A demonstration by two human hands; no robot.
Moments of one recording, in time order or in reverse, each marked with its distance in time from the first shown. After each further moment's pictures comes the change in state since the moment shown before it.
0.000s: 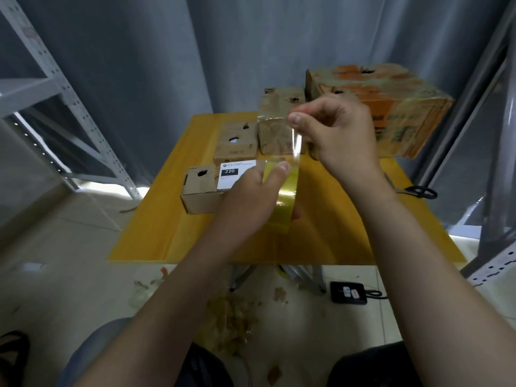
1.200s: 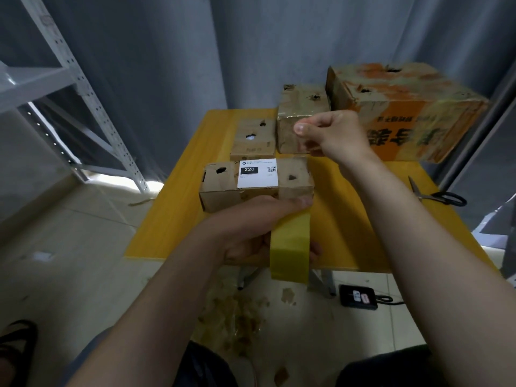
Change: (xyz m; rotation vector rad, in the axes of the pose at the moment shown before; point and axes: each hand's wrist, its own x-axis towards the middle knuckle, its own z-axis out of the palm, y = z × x) left_hand -0.003 -0.026 -0.035 -0.440 -0.645 -0.446; right_hand 0.038 0.055 0.045 0.069 -0.139 0.395
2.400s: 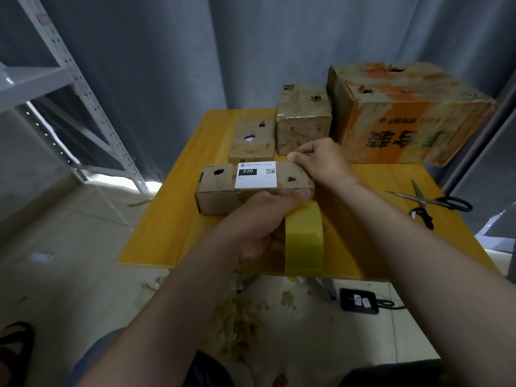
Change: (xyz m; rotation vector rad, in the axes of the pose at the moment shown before) left_hand 0.027 0.000 0.006 -0.156 0.134 0.148; right_hand 0.022 0.056 0.020 -0.465 -0.102 0.035
